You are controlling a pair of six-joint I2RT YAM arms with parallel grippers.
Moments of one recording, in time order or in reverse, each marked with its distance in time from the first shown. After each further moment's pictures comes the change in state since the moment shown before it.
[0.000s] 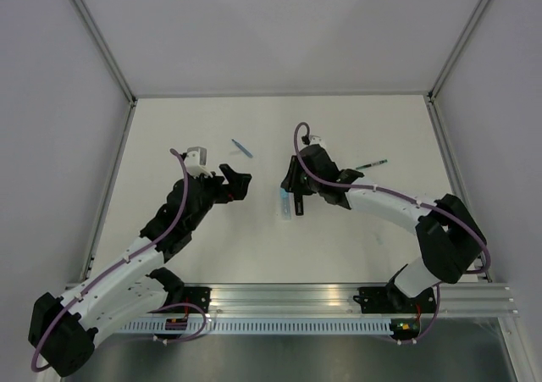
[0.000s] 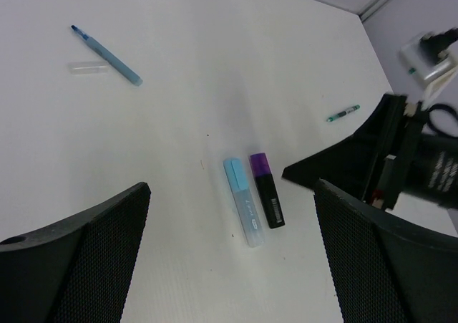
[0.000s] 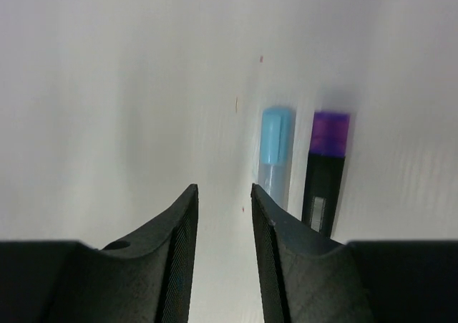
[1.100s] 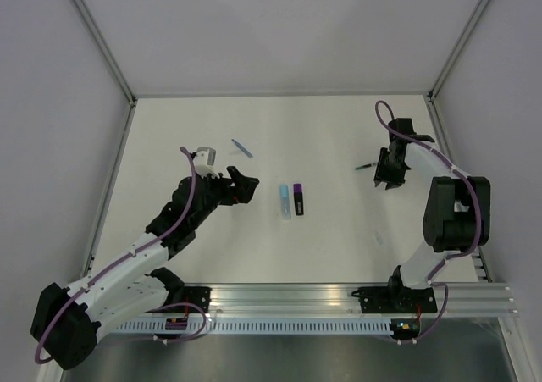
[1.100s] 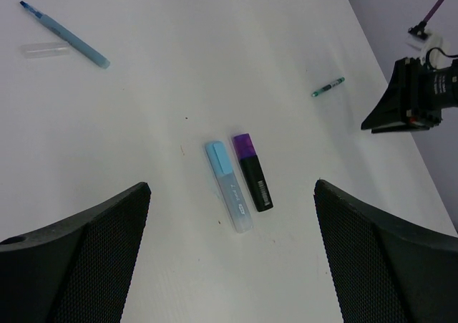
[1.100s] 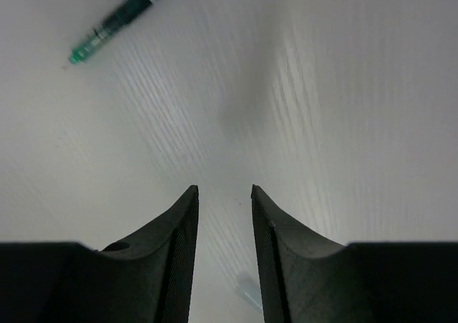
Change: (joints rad) left arm 0.000 0.061 -0.013 0.050 0.108 0.002; right arm -0.764 0.143 0.247 -0.573 -0.018 -0.479
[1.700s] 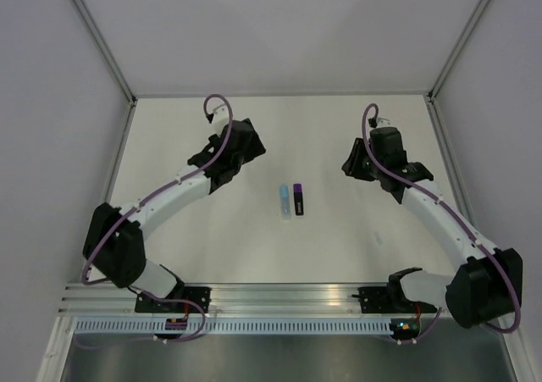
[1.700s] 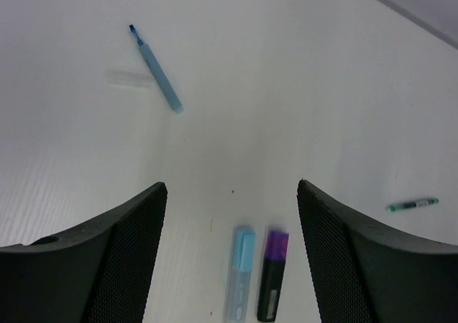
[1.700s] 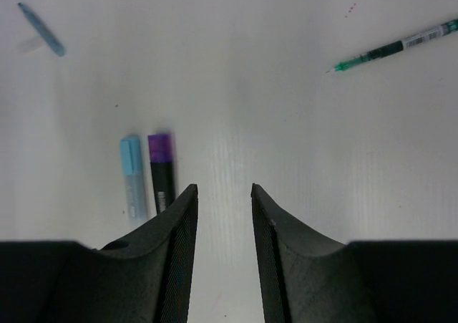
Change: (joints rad) left arm 0.000 0.523 0.521 -0.325 -0.325 -0.190; right arm 0.325 -0.412 -0.188 0.220 -0.028 0.182
